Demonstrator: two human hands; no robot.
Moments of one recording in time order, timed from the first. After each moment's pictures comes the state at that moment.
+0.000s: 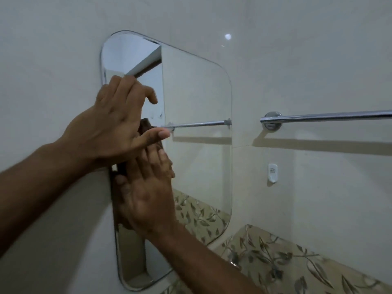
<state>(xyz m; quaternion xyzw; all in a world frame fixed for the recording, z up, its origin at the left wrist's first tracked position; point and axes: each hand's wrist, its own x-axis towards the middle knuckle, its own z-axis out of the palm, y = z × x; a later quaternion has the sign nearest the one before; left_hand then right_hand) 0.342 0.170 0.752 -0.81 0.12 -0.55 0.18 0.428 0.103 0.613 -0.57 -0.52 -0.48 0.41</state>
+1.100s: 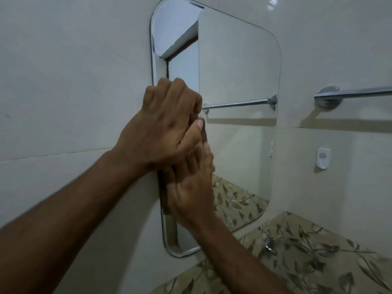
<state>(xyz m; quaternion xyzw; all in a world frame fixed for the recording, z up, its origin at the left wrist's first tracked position) 0.334 0.158 0.706 -0.81 0.10 -0.54 0.19 0.417 0.102 0.583 -0.56 -0.49 -0.45 0.49</state>
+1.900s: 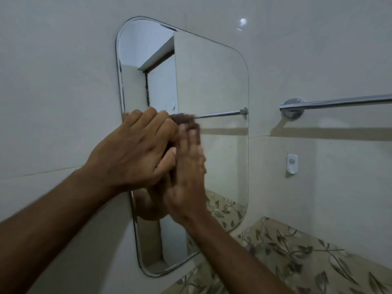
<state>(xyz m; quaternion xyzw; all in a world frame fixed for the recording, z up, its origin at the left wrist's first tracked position) 0.336 0.153 0.706 -0.81 0.07 -0.46 0.37 0.457 0.089 0.599 -0.59 -0.45 -0.45 0.49</state>
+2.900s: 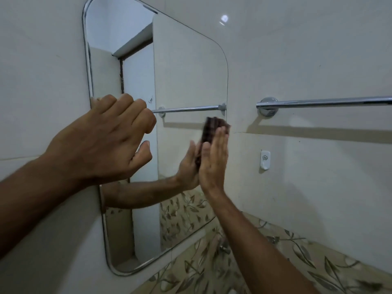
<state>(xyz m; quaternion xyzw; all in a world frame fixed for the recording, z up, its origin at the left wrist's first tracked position) 0.347 0.166 0.706 -0.78 0.09 -0.47 0.40 0.570 0.036 0.591 -0.67 -0.28 -0.37 0.57</state>
